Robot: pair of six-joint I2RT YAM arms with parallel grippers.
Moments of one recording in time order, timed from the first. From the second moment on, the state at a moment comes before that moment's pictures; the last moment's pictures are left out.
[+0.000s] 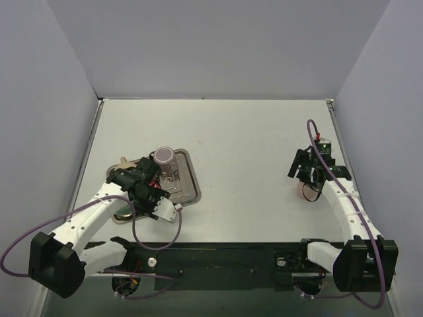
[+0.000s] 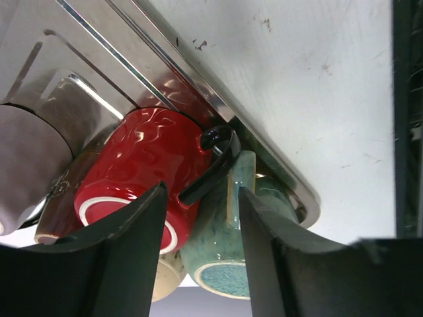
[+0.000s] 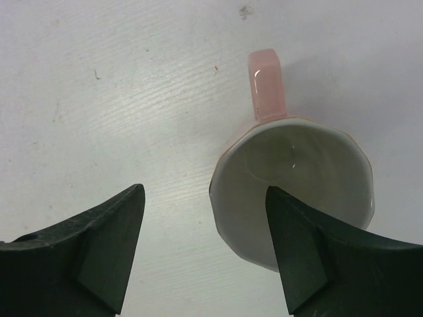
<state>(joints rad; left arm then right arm) -0.47 1.12 0.85 -1.13 0.12 1.50 -0.01 1.14 0.77 -0.59 0.13 0.31</state>
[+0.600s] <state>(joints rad) -0.48 1.15 0.74 -0.90 0.03 1.68 0.02 1.11 0.77 -0.59 0.00 0.30</state>
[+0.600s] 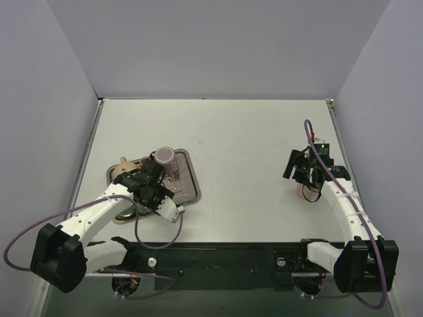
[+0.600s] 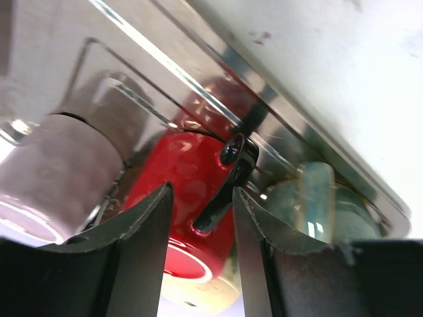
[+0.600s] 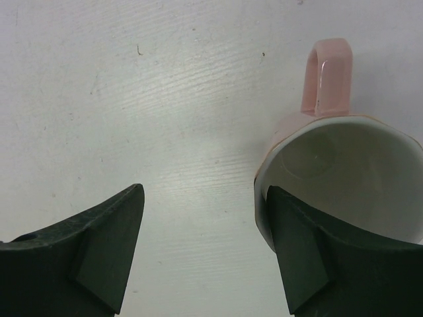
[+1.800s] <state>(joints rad) -0.60 1.39 0.79 -0.74 -0.10 1.53 0.07 1.01 0.79 -0.66 -0.03 0.29</state>
